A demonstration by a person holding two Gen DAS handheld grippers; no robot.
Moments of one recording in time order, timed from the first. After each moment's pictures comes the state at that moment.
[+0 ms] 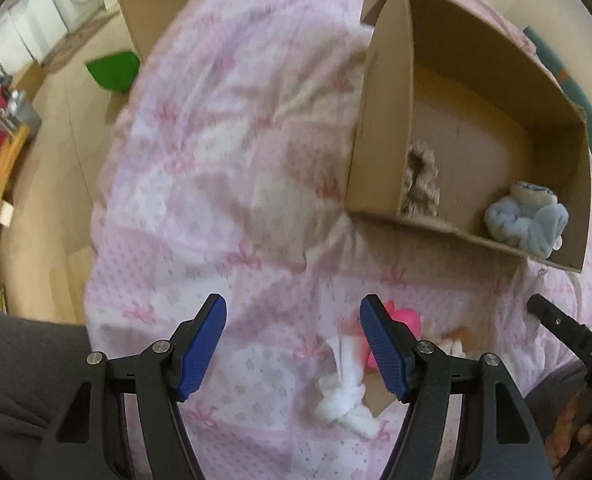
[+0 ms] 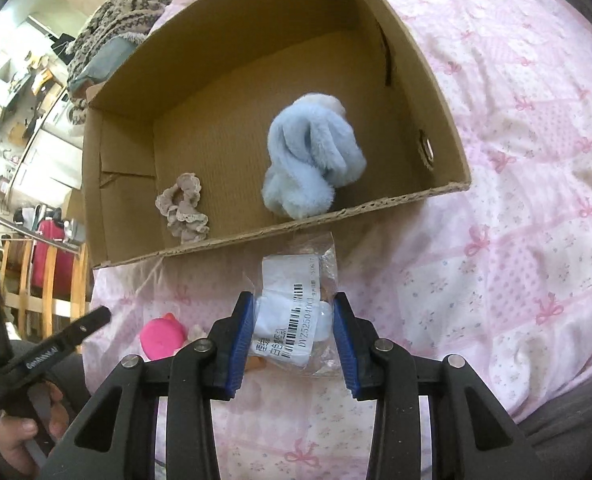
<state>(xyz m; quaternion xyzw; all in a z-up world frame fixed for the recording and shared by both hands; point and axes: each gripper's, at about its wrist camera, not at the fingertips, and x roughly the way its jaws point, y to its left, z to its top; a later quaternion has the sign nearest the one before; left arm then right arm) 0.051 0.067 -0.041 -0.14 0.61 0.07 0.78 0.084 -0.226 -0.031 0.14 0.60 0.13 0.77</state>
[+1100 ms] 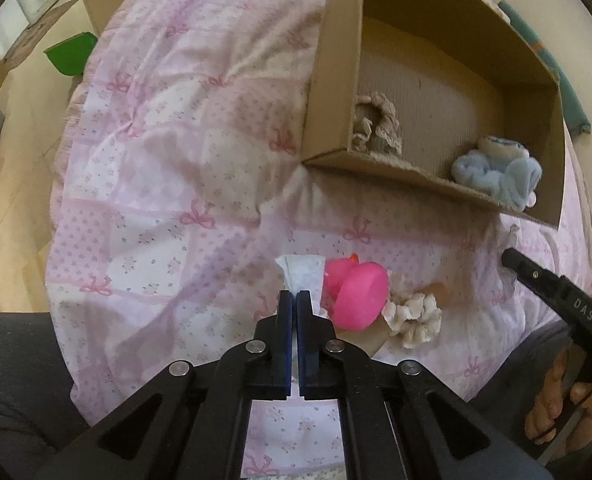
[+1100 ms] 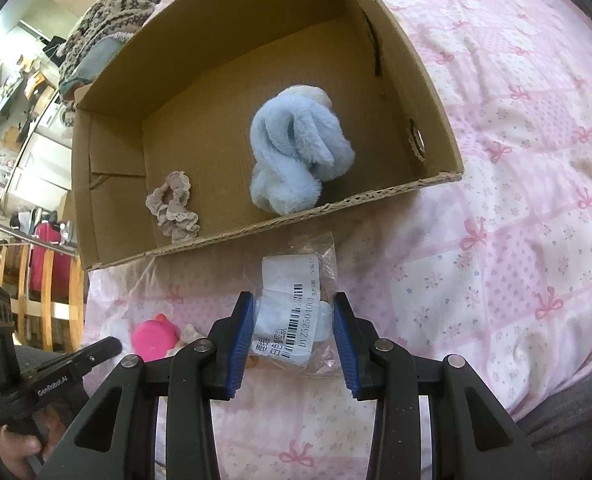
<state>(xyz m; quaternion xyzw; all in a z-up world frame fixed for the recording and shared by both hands) 0.038 0.059 -0.052 -0.15 0.64 0.00 0.76 0.088 -0.225 -0.036 0.15 0.61 0.12 0.77</state>
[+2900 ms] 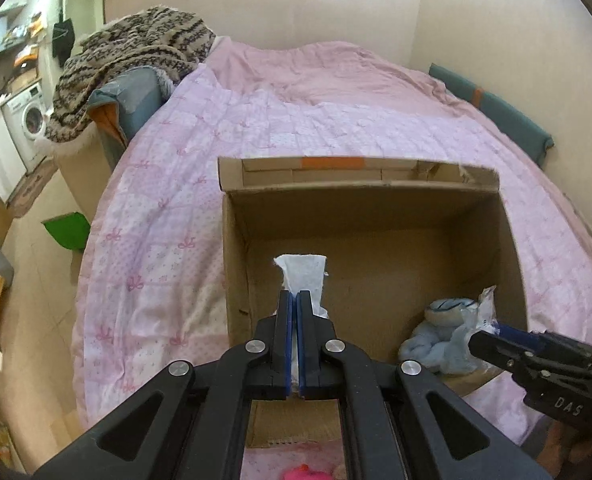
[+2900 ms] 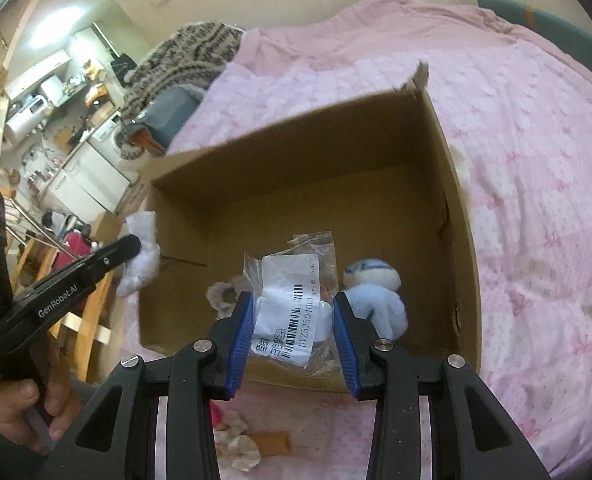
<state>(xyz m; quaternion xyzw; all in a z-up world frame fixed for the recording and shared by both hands) 0.134 -0.005 0.039 -0.02 0.42 -0.02 0.91 0.121 -0.220 0.027 0.12 0.48 0.19 0.85</state>
